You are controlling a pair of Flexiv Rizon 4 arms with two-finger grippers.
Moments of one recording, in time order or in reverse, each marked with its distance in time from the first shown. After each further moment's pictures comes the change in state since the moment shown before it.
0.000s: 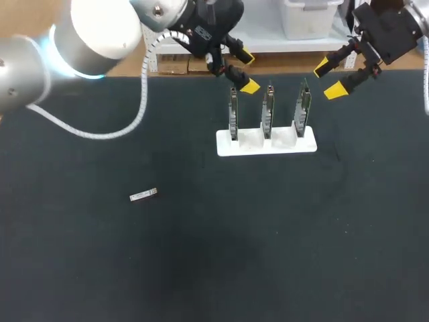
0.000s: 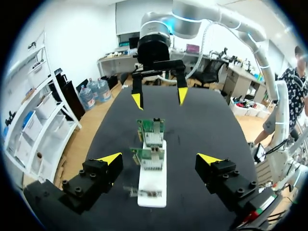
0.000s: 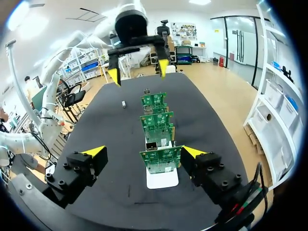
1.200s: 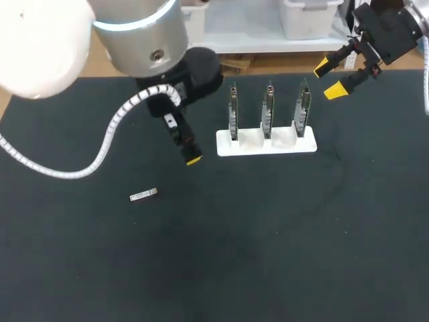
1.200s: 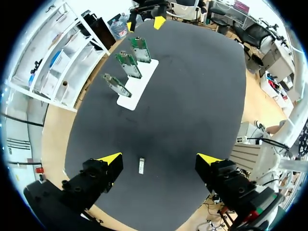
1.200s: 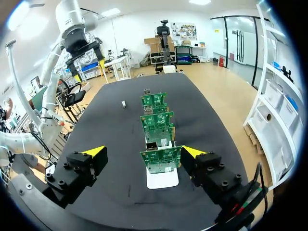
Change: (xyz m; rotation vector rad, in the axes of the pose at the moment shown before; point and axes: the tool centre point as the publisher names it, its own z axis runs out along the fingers) left arm 0.093 -0.175 -0.098 -0.262 0.593 -0.300; right arm 0.000 0.000 0.000 0.000 0.000 0.000
